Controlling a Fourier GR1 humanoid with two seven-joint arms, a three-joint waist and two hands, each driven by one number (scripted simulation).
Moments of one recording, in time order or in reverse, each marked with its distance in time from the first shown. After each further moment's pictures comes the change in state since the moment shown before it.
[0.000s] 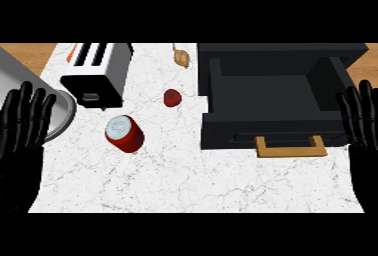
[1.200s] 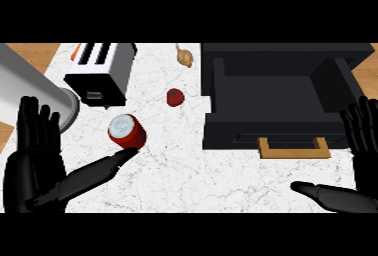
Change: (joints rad) left arm -0.022 -0.099 -0.191 -0.008 -0.362 0.576 0.530; right arm 0.080 0.030 -0.098 0.059 -0.076 -0.025 0.160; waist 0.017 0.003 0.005
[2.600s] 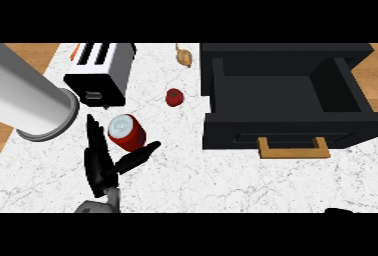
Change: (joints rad) left arm -0.042 0.000 -0.008 0.667 0.395 0.219 -0.568; right arm 0.085 -0.021 -0.105 -0.170 -0.083 0.069 0.075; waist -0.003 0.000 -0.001
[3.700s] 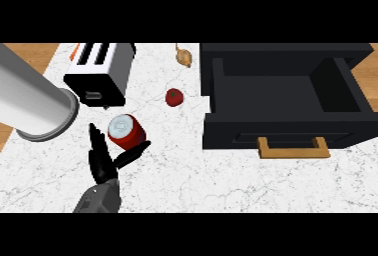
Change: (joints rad) left arm -0.196 0.004 0.246 0.607 0.329 -0.182 -0.463; right arm 0.000 0.016 -0.056 -0.024 -0.011 0.055 0.023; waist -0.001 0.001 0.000
